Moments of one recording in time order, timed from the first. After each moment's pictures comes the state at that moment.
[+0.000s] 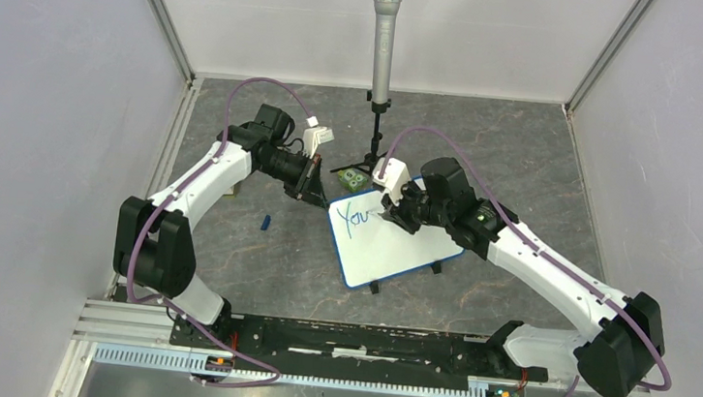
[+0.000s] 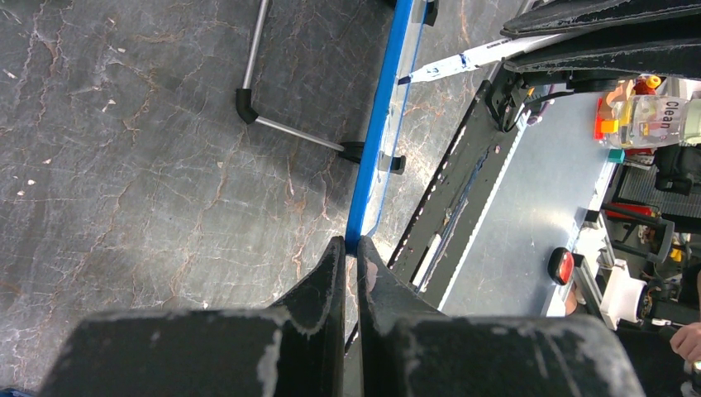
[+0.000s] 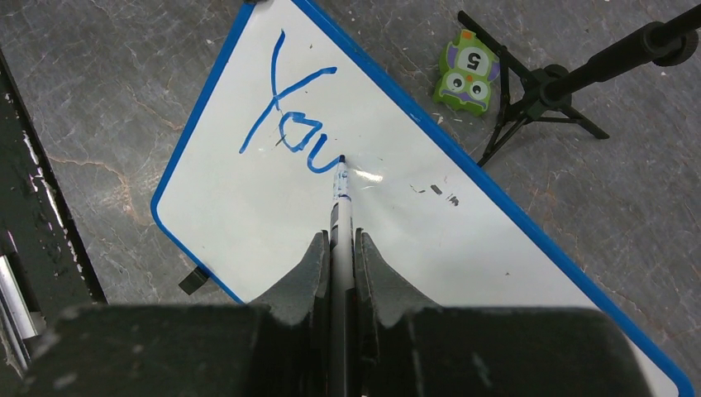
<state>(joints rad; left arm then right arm) -0.30 1.55 1.23 -0.82 0.87 0.15 0.73 1.24 1.00 -0.38 -0.27 -0.36</state>
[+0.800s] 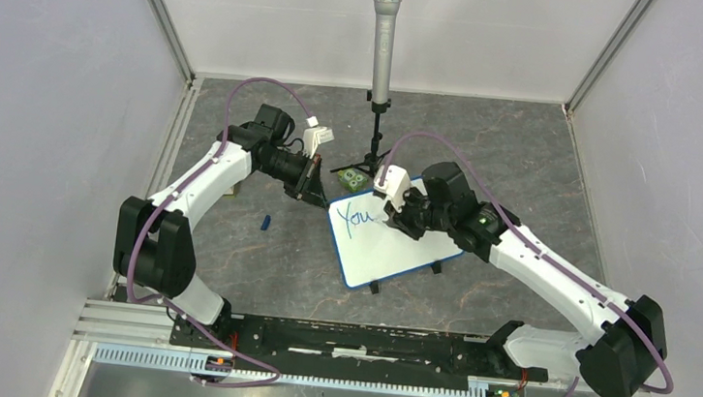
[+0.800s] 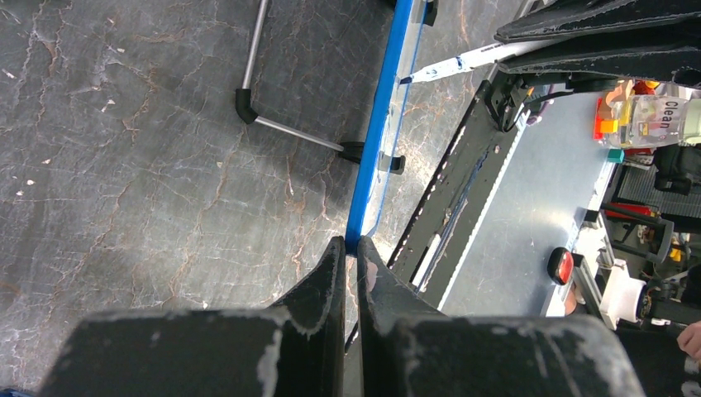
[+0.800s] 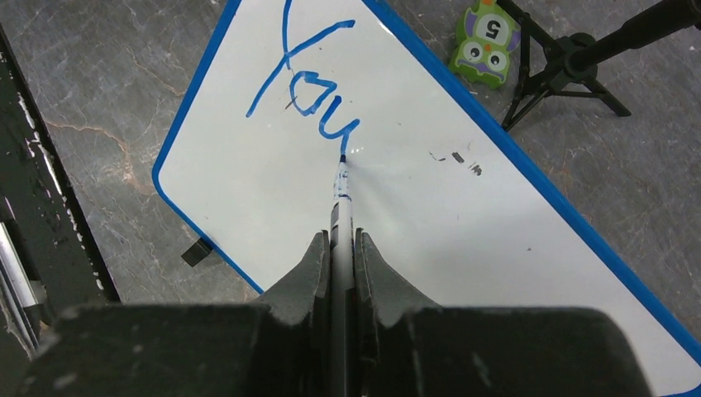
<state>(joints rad) -0.30 1.55 1.23 -0.83 0.87 0.15 0.73 1.23 0.98 -0.43 -0.28 -0.38</state>
